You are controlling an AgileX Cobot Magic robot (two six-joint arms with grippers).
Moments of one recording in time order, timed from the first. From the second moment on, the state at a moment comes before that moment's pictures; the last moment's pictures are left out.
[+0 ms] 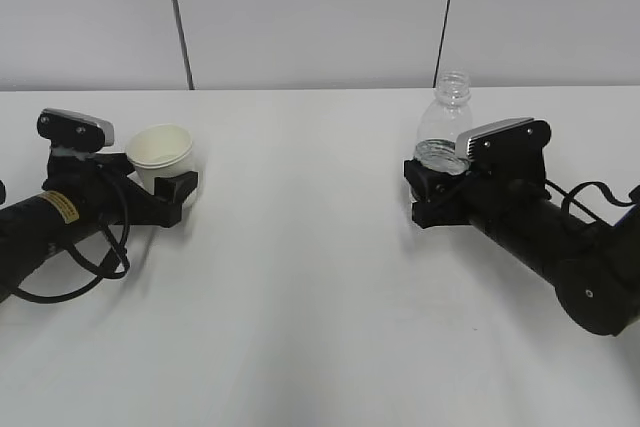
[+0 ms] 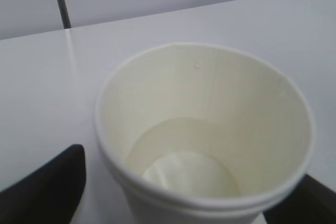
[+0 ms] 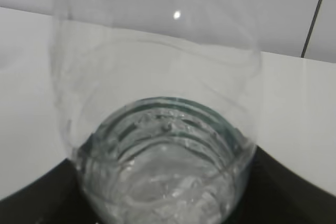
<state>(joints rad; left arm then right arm) -0.12 2.15 -0.77 0.39 -1.02 -0.12 0.21 2.12 -0.73 -0.11 -1.11 -0.01</state>
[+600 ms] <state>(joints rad) -0.12 2.15 -0.77 0.41 -1.02 -0.12 0.21 2.13 -0.77 -0.07 -1.11 0.00</state>
